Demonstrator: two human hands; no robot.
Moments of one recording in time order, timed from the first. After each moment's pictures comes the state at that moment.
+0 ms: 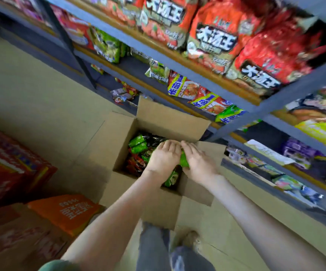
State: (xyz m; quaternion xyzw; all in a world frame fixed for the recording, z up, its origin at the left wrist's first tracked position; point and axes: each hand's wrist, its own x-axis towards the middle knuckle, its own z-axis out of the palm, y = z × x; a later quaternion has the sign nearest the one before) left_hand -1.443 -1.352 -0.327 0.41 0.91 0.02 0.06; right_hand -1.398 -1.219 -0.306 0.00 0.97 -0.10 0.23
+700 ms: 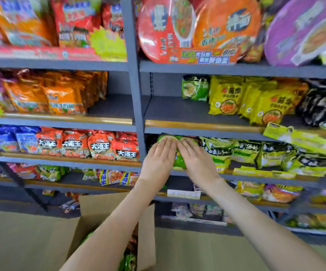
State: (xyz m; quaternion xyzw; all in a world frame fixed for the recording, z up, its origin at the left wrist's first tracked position) left_hand -1.269 -1.126 -0.022 0.53 0.77 0.11 -0.32; right_hand -1.176 -1.005 -0.022 0.11 0.97 0.08 -0.22
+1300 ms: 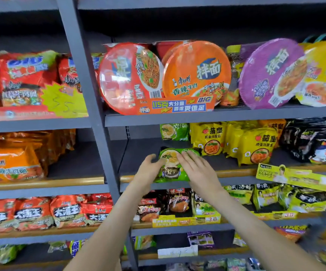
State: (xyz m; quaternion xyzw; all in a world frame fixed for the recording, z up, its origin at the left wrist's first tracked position) left_hand -1.385 -0.972 0.031 0.24 0.72 0.59 0.29; right_hand -1.243 -0.858 0.007 0.14 0.95 0.12 -0.26
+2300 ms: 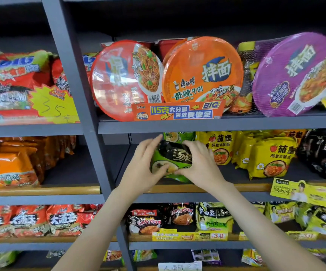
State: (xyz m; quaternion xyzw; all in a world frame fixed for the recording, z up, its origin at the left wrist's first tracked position) left_hand -1.409 -0.975 0.056 0.57 0.68 0.41 -0.20; right_hand -1.282 -0.830 0.058 0.18 0.92 -0.12 -0.33
